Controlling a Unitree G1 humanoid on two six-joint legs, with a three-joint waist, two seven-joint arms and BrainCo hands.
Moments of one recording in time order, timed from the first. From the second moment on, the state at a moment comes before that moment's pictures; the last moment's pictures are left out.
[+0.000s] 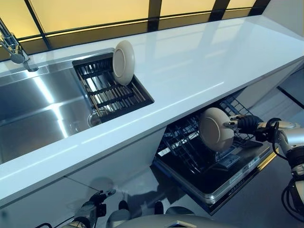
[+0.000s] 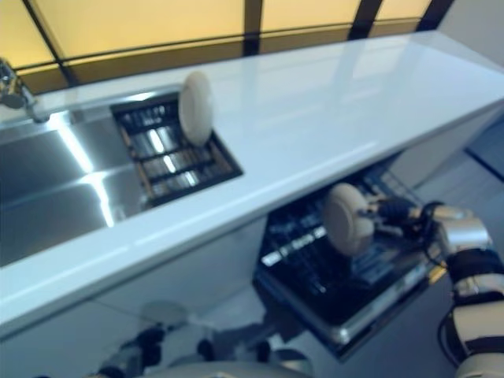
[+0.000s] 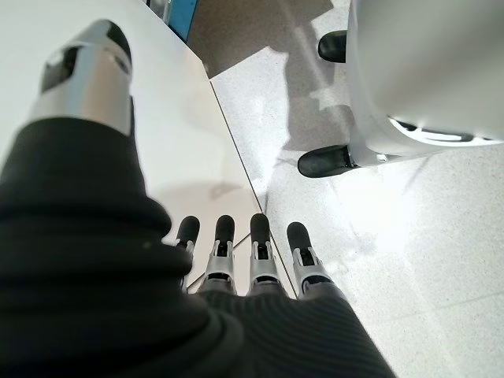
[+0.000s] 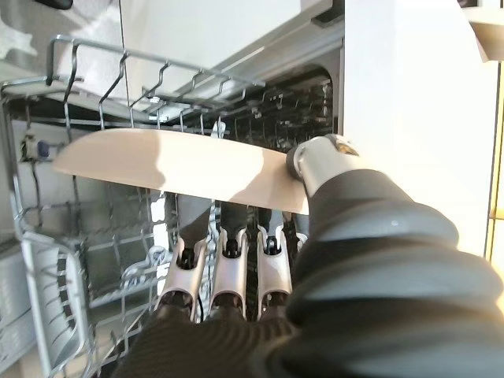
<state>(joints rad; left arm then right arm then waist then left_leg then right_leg) -0.05 0.29 -0.21 1.26 -0.41 -0.01 -0.02 -0.54 -0.87 0.25 0.69 0.44 0.46 0.68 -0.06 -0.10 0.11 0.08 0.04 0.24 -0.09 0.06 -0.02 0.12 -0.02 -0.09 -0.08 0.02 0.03</state>
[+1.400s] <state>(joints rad) -0.07 0.28 -0.21 1.26 -0.47 -0.03 -0.02 -0.65 -0.64 0.30 1.01 0.32 0.47 0.58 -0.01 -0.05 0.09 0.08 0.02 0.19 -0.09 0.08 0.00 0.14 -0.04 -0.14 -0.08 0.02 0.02</state>
